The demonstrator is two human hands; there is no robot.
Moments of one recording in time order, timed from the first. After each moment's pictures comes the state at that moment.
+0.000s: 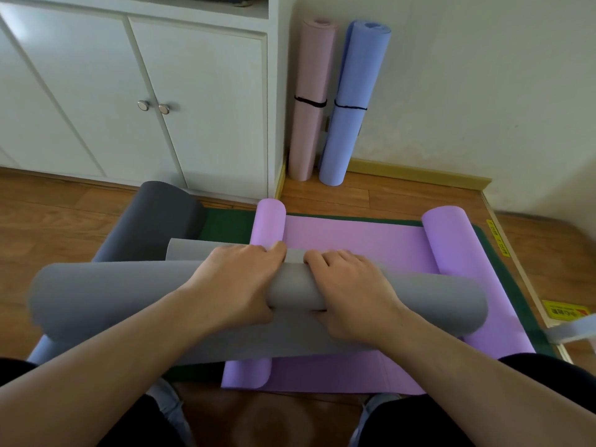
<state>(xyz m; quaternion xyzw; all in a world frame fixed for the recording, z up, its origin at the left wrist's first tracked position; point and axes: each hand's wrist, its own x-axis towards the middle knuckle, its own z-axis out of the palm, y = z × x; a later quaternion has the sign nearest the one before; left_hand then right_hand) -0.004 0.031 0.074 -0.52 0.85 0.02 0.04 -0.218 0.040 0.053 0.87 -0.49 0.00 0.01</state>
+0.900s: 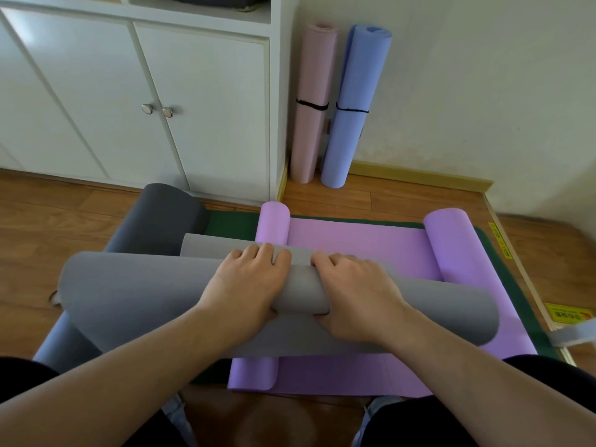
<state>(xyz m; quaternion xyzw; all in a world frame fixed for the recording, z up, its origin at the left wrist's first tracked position) -0.012 0.040 0.052 -0.52 0.85 -0.05 0.05 -0.220 0.038 0.052 0.86 -0.52 -0.01 -0.01</state>
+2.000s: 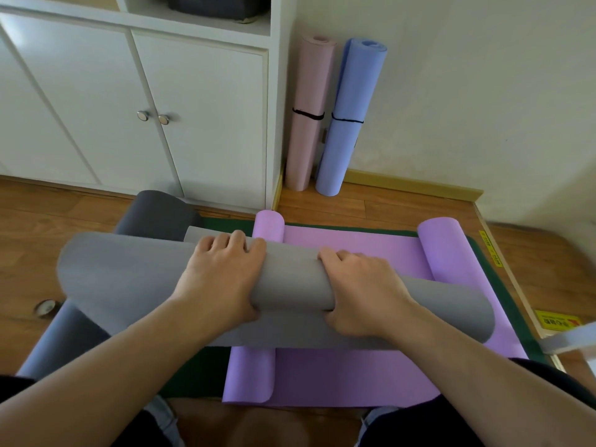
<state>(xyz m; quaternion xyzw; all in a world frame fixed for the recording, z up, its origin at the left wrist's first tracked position) 0.014 0.023 0.073 -0.57 0.82 -0.05 0.04 -0.223 0.021 0.069 0.84 -0.53 -0.04 0.02</state>
